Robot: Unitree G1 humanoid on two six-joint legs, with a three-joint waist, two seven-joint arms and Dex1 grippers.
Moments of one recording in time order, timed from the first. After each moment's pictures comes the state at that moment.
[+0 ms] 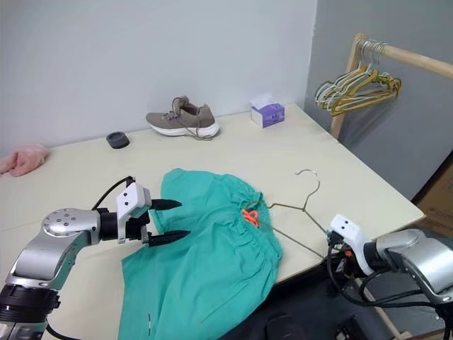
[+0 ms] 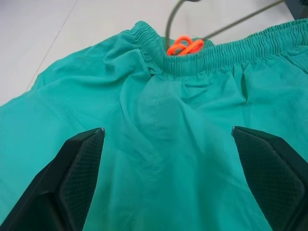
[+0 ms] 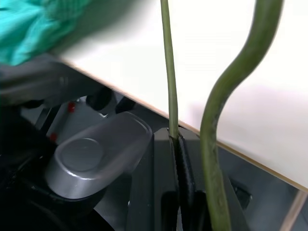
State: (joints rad) left arm -0.20 0.83 0.03 -0.07 -0.35 0.33 -1.12; right arm -0.16 -1.01 0.12 -0.38 0.50 1.15 0.91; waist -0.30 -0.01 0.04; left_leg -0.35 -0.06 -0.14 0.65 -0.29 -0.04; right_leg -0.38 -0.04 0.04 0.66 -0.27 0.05
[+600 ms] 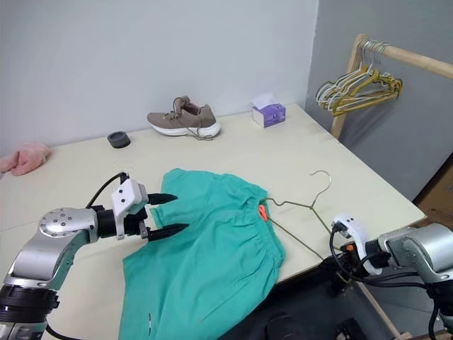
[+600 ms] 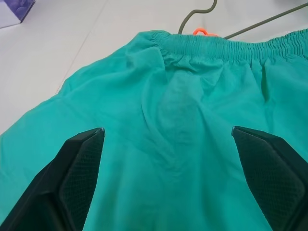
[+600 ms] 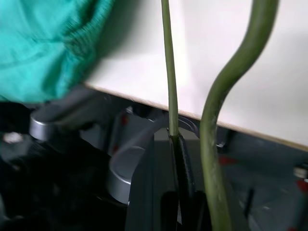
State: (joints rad) left arm -0.20 0.83 0.06 -0.04 -0.34 0.30 -1.05; right arm -0.29 -0.86 0.03 -0.23 0.69 1.49 0.88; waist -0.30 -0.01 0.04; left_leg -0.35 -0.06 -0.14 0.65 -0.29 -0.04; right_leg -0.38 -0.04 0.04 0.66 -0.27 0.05
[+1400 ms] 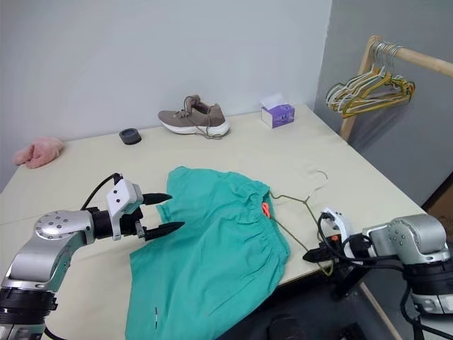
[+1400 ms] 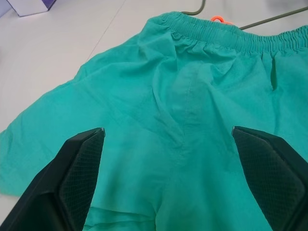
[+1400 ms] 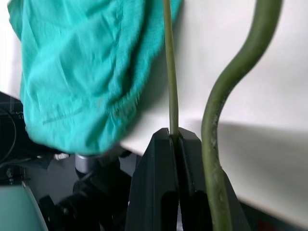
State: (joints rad) left arm -0.18 0.82 0.08 -0.03 -0.35 0.28 -1.04; right arm -0.44 -0.71 0.02 -0.04 0.81 1.61 0.68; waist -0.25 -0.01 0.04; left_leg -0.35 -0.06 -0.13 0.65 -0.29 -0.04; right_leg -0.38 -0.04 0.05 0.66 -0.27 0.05
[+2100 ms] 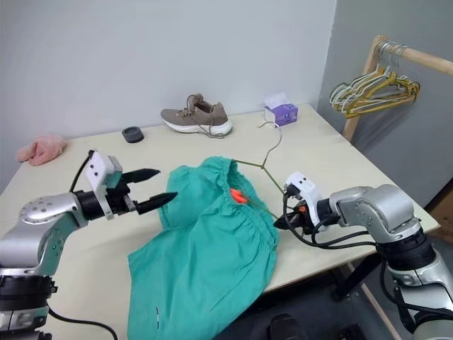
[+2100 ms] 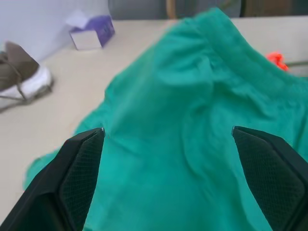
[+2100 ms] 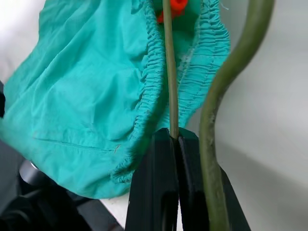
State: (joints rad) left arm -0.32 0.79 0.19 0.01 -0.46 0.40 -0.98; right arm -0.64 -0.72 0.28 -0.28 0.66 1.30 0.76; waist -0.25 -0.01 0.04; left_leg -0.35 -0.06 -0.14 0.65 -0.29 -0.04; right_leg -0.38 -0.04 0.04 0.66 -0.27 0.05
